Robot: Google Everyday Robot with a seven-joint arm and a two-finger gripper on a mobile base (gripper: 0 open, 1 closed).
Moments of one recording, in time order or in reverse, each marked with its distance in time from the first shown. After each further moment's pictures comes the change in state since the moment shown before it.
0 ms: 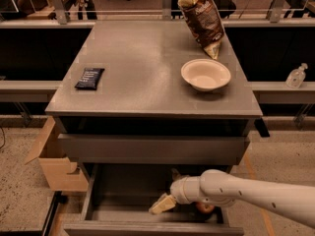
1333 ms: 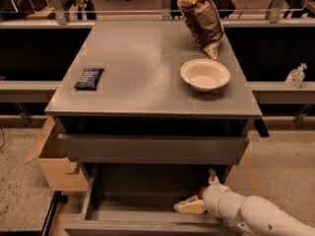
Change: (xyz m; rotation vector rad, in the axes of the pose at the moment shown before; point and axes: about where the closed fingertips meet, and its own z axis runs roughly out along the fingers) arm 0.019 -0.026 -0.128 0.317 -0.149 0.114
